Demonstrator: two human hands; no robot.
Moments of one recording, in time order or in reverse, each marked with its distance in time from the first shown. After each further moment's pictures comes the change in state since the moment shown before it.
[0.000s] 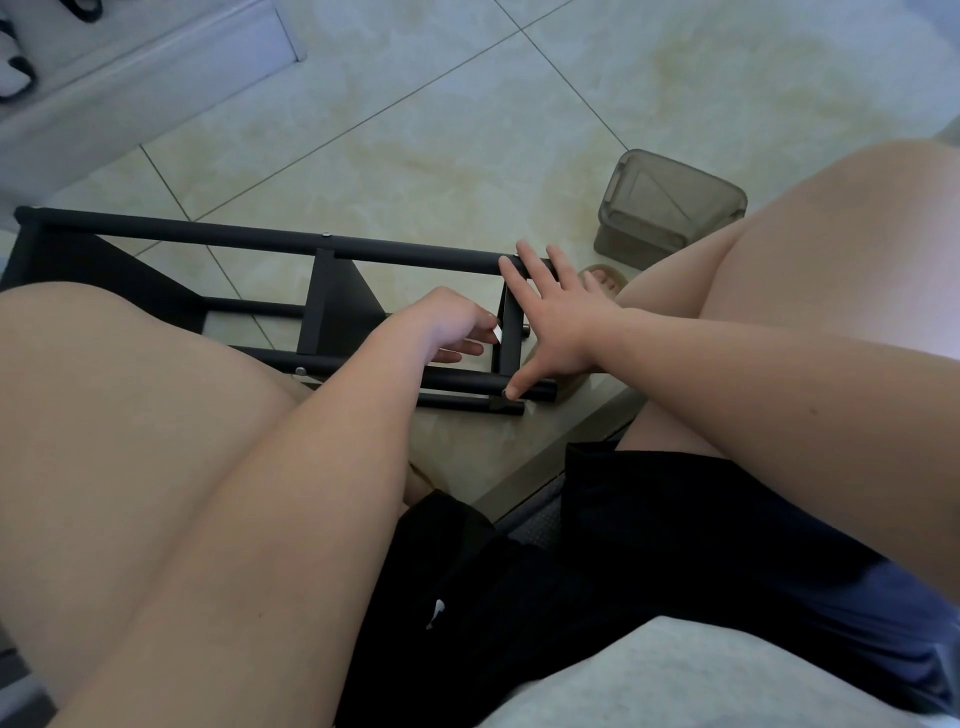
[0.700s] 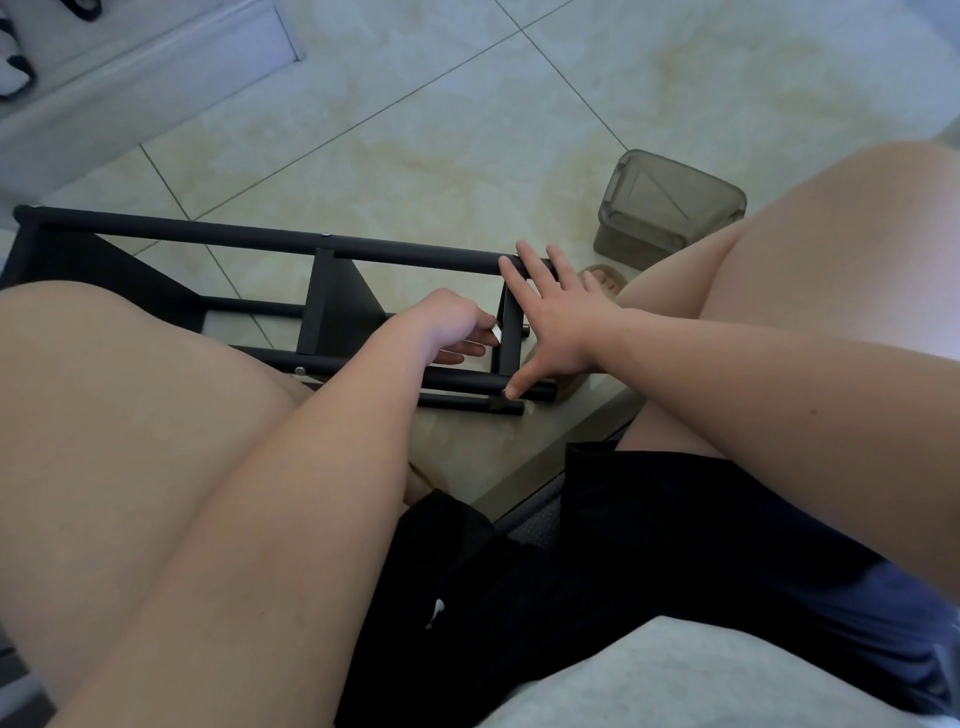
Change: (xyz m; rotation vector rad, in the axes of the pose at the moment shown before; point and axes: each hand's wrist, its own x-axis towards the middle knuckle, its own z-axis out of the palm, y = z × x) left_hand 0.008 -0.003 0.002 -0.019 0.002 -0.028; right_hand 0.000 0.000 0.001 0.008 0.002 0.000
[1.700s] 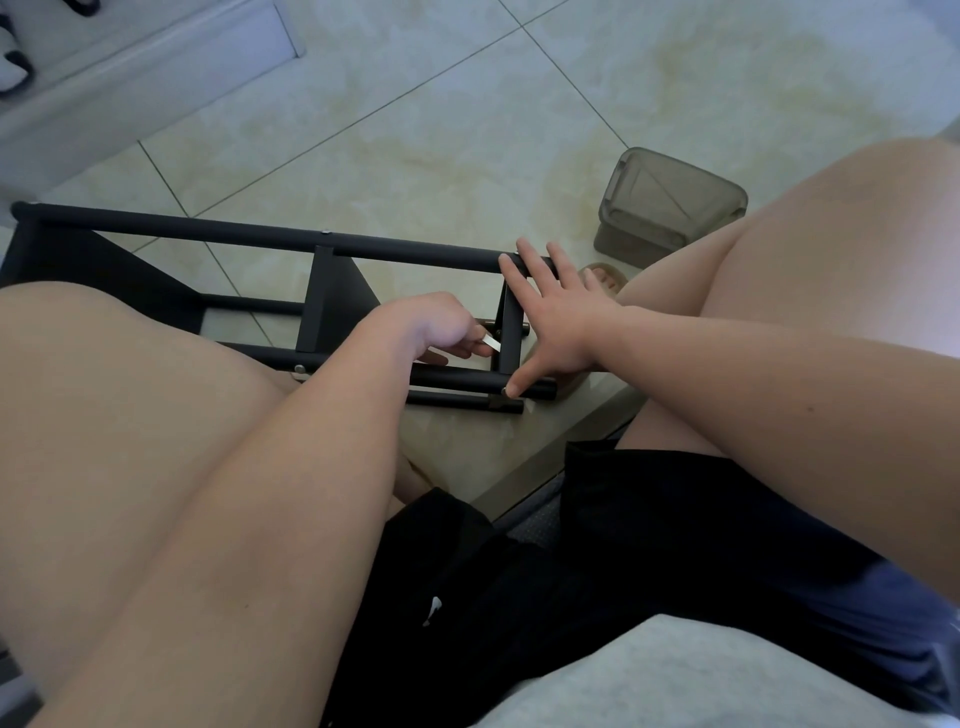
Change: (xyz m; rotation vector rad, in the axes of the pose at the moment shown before) left_hand -0.001 0.000 -0.011 0.255 -0.108 0.025; right_hand 0.000 0.000 -0.002 0.001 -0.022 -0.002
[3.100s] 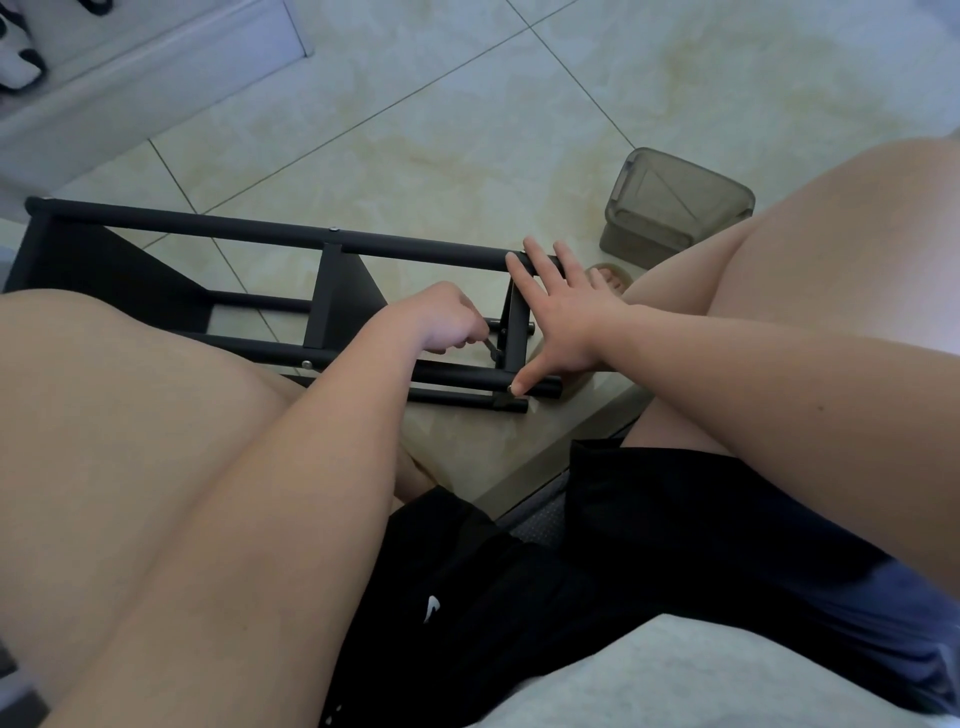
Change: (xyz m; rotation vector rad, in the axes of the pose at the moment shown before) left_hand -0.009 -0.006 -0.006 0.185 0.160 0.123; right_hand -0.003 -0.002 -0.003 -0.005 -0.011 0.003
